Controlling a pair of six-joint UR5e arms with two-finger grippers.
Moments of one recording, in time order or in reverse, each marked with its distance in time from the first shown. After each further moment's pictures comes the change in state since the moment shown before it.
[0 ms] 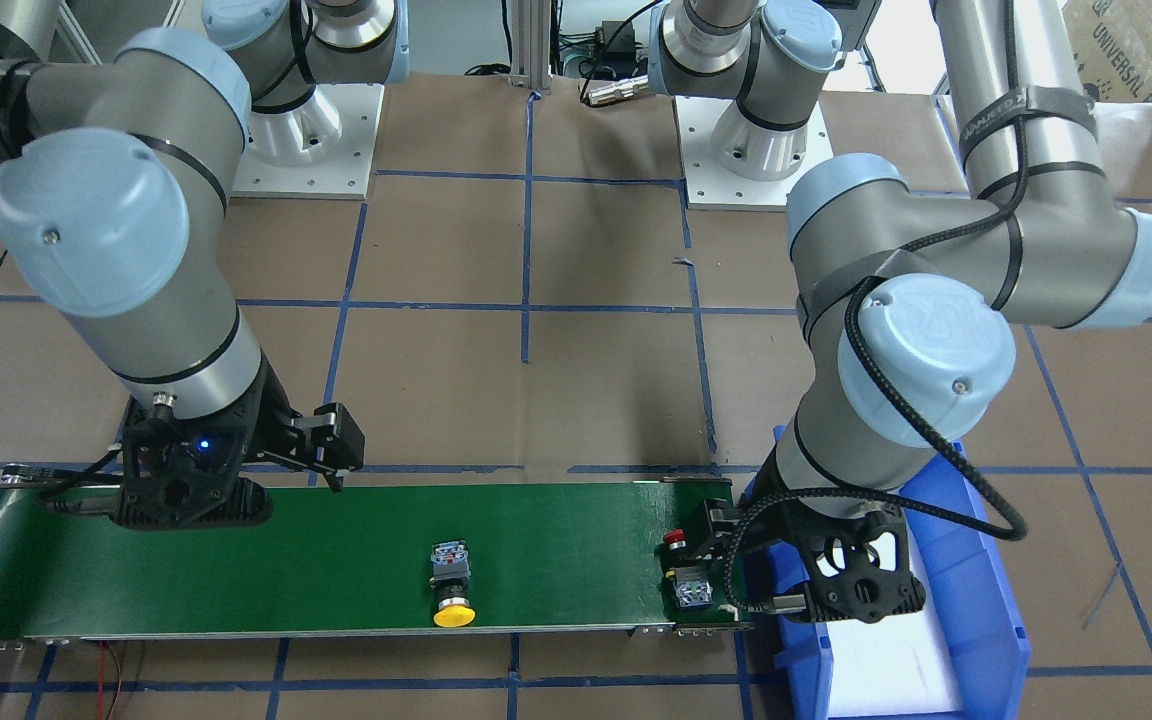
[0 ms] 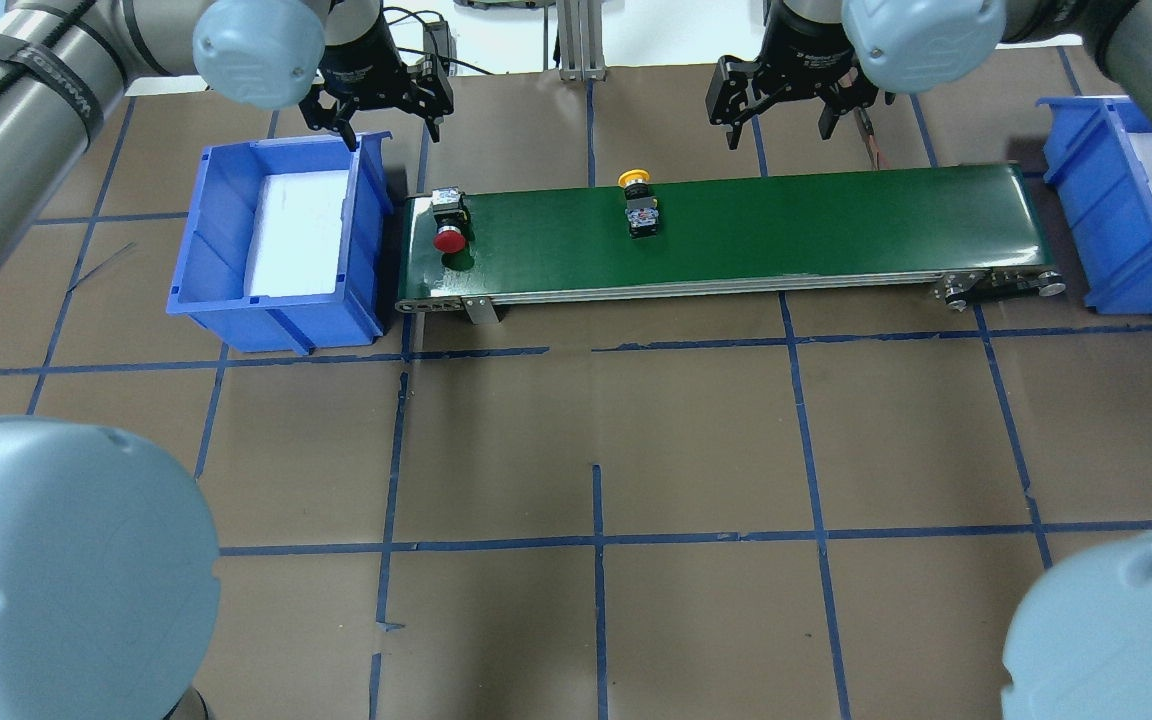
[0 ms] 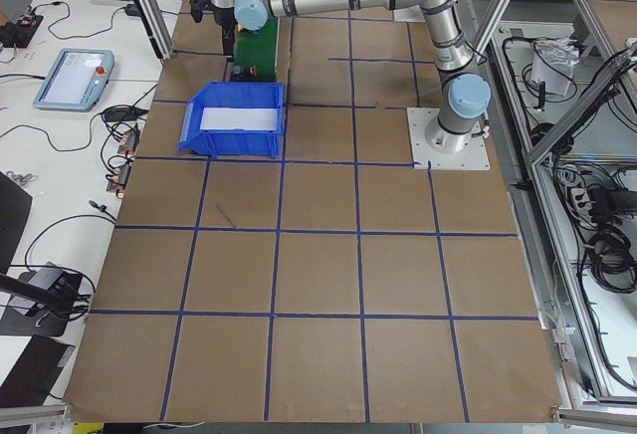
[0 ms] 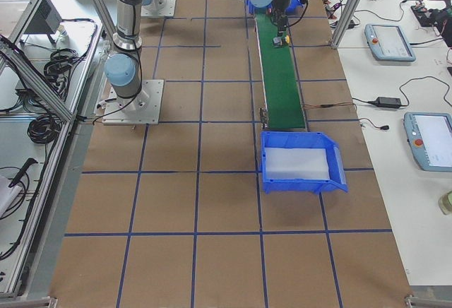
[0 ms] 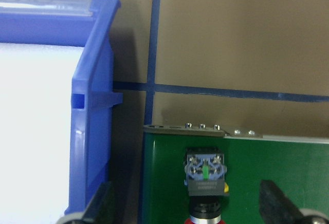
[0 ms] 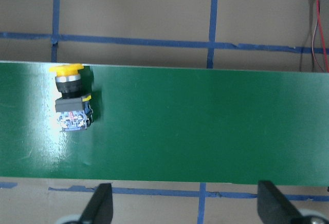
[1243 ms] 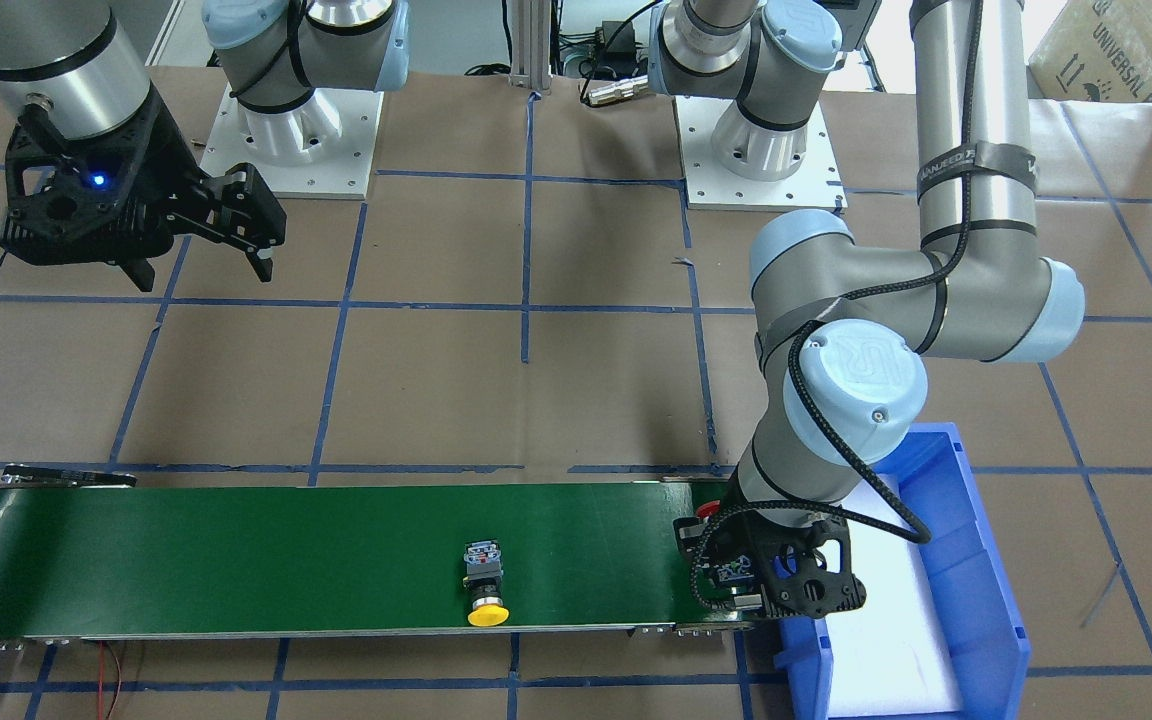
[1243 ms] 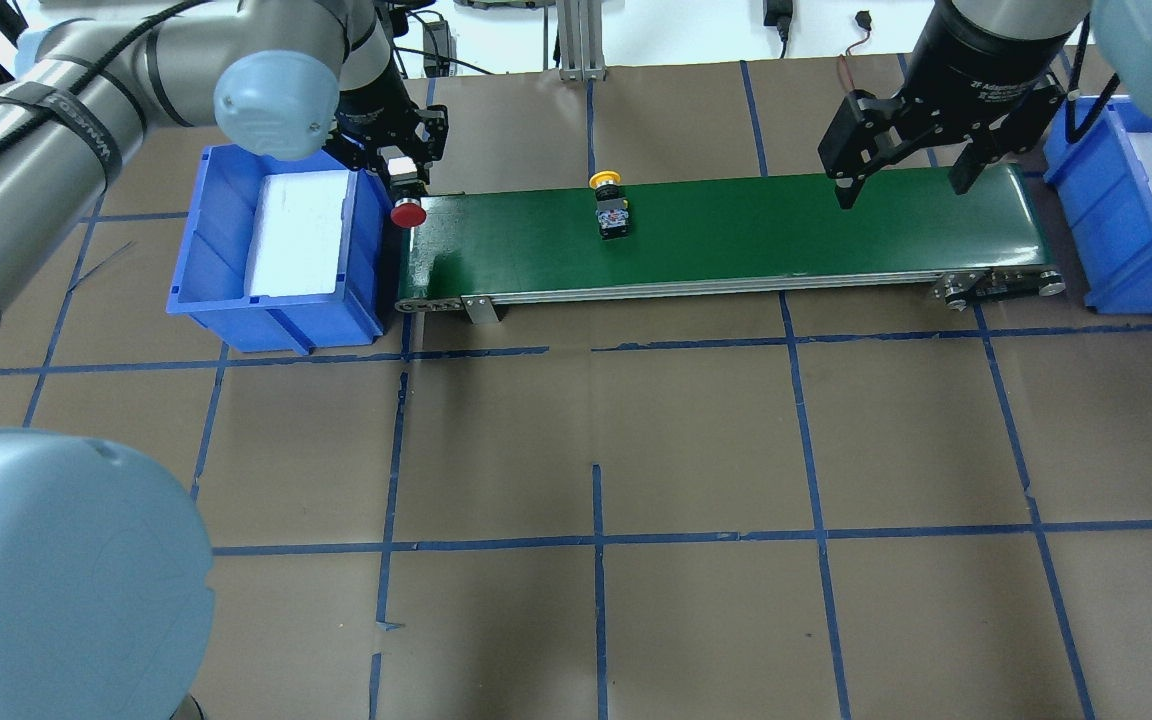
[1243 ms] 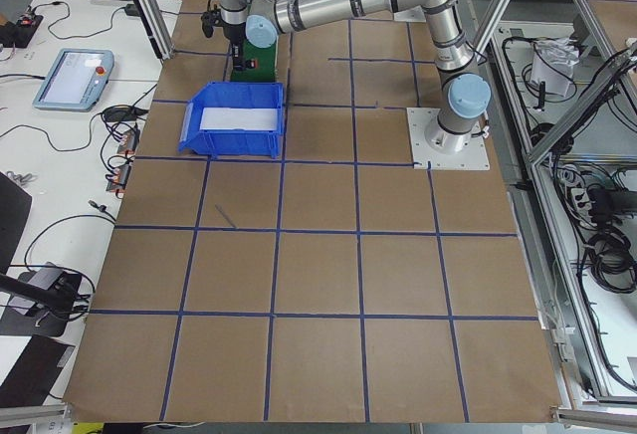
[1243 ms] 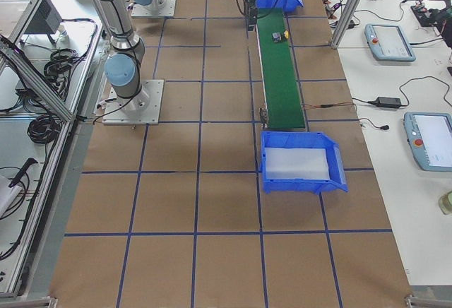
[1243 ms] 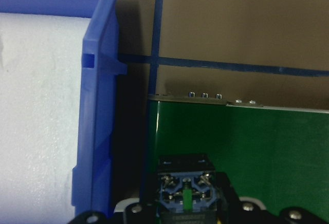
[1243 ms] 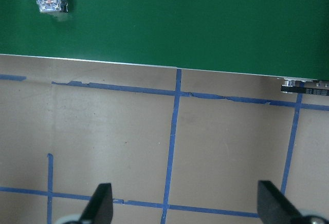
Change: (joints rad) left arm -0.009 -0.026 -0.192 0.250 -0.011 -0.018; right arm -0.103 -0.351 0.174 0.240 0.038 -0.156
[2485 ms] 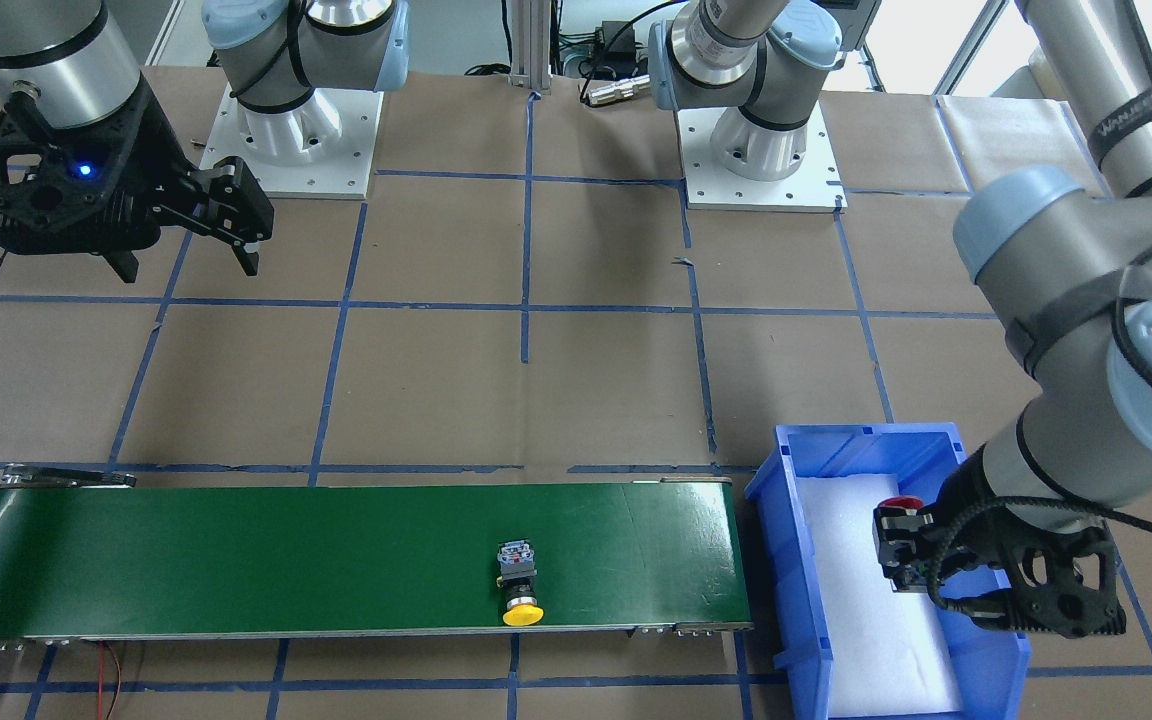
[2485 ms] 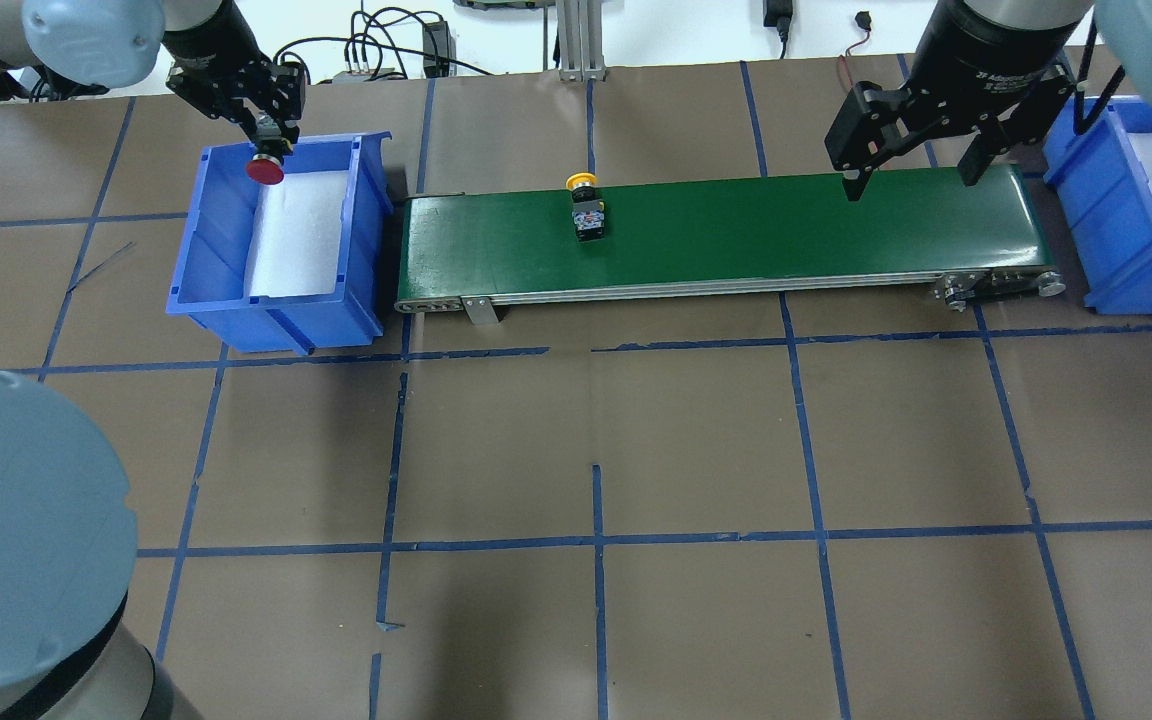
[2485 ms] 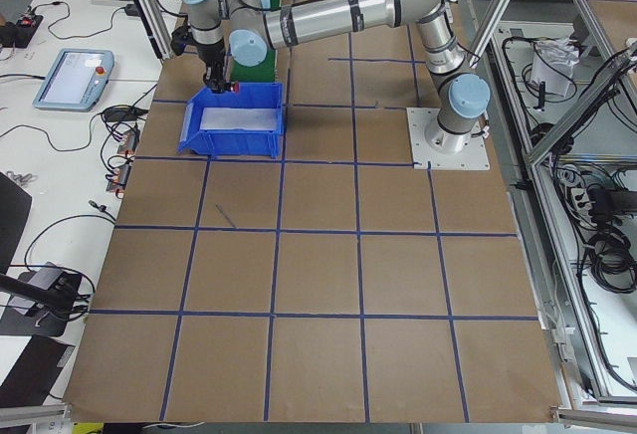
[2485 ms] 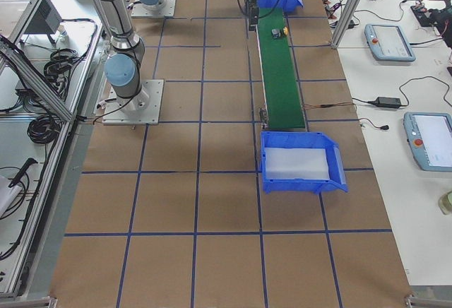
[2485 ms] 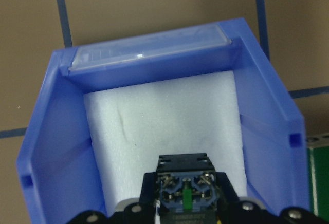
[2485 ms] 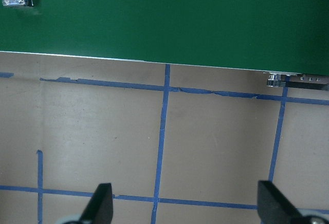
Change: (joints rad) left arm 0.179 0.050 0.182 -0.264 0.000 0.318; right arm -0.002 -0.014 -0.011 0.030 -0.035 0.004
